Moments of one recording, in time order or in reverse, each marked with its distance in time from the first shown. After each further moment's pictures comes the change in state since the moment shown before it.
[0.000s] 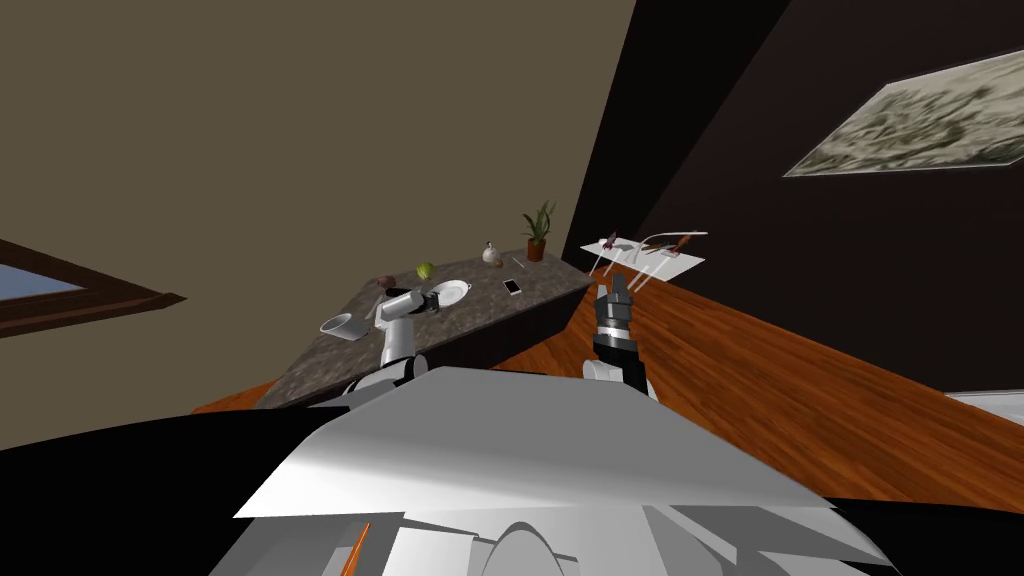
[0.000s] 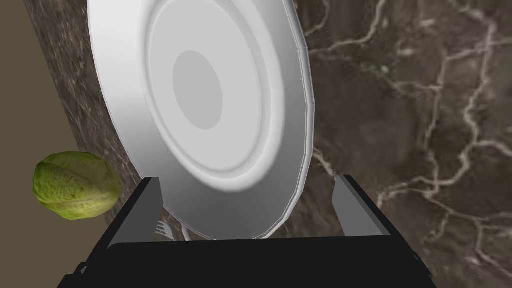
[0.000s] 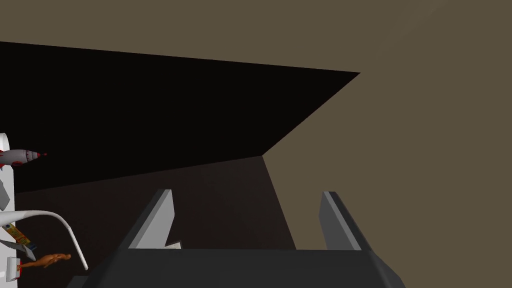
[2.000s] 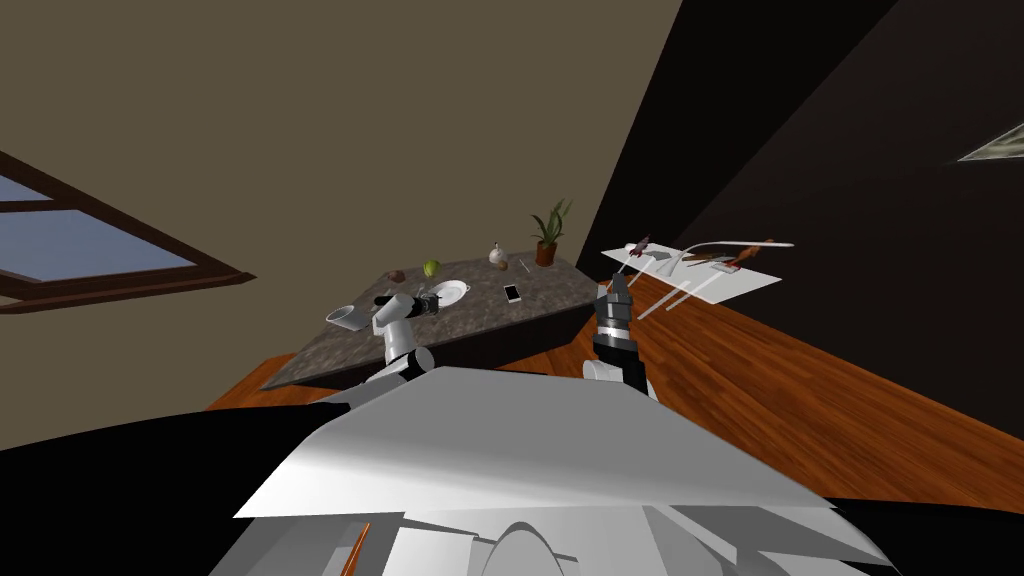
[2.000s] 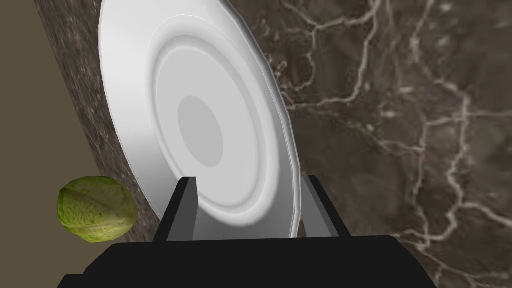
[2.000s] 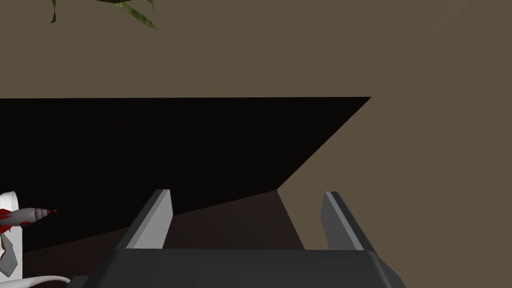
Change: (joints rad) left arm -0.071 -0.058 0.239 0.093 0.128 0.038 -0.477; right arm 0.000 0.000 0.000 0.000 0.000 0.000 0.000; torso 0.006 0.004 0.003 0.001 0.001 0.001
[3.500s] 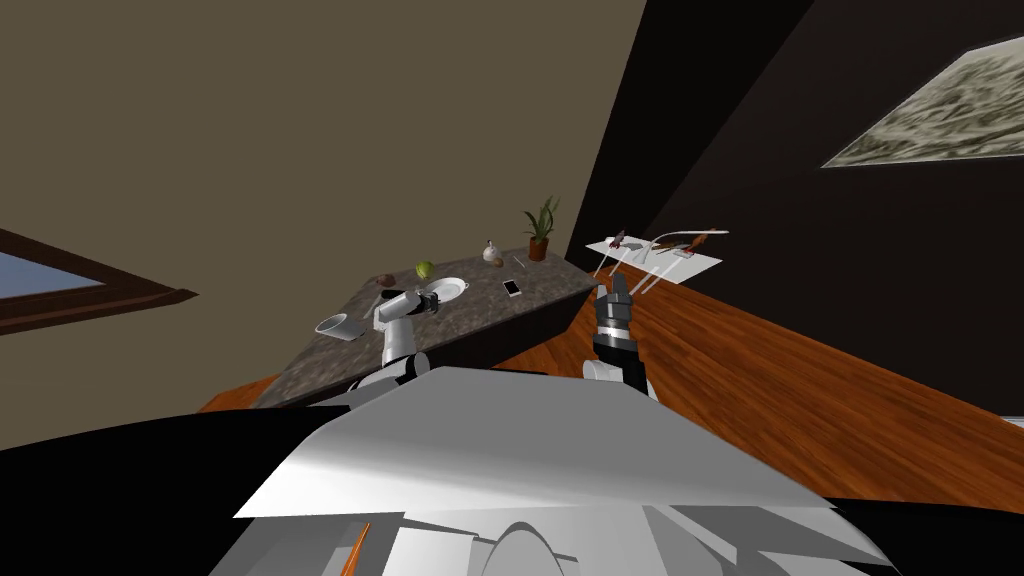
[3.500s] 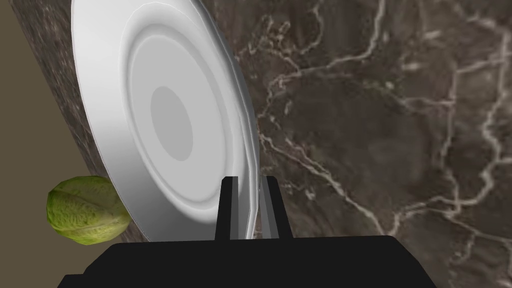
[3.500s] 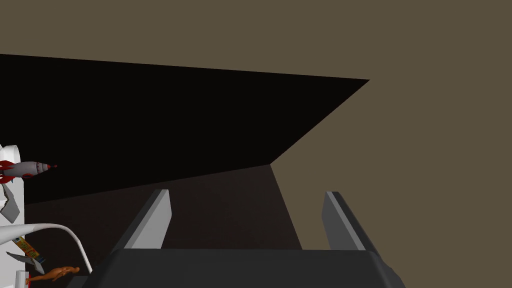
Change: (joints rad) left arm 0.049 0.041 -0.168 -0.067 -0.091 -0.028 0.274; right arm 0.000 0.000 0.000 0.000 0.000 0.000 0.000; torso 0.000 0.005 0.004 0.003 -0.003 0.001
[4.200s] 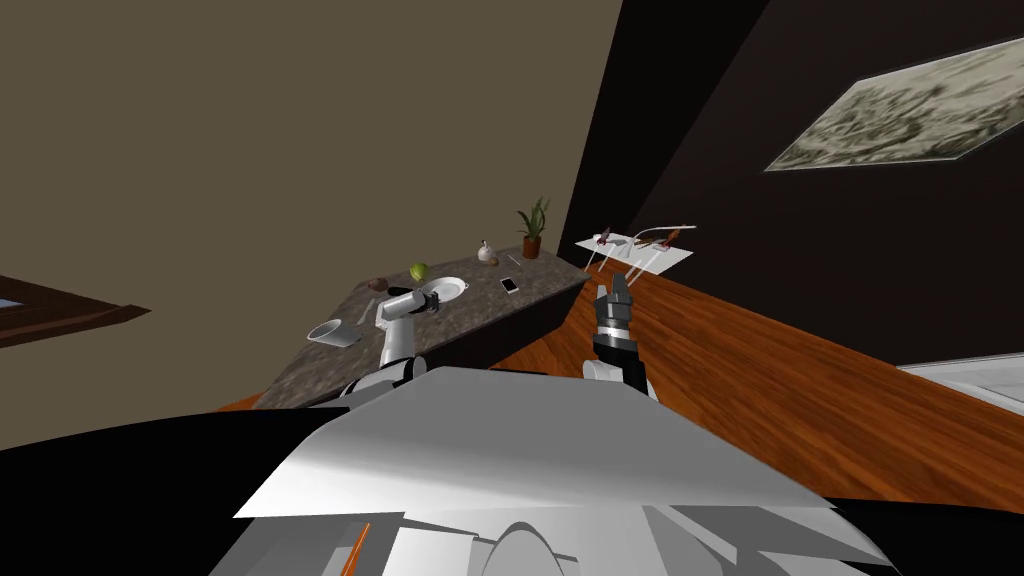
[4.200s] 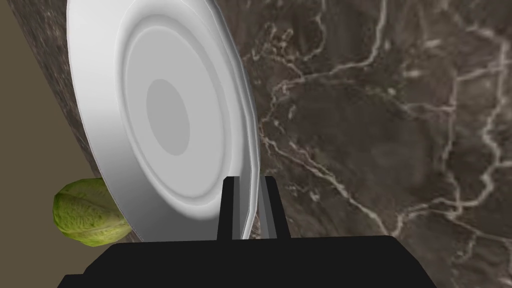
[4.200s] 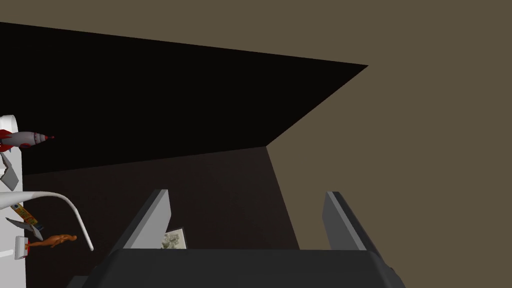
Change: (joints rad) left arm 0.033 0.026 -0.107 -0.043 -0.060 -0.016 0.183; right arm 0.000 0.000 0.000 0.000 0.000 0.000 0.000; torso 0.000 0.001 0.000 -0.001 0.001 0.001
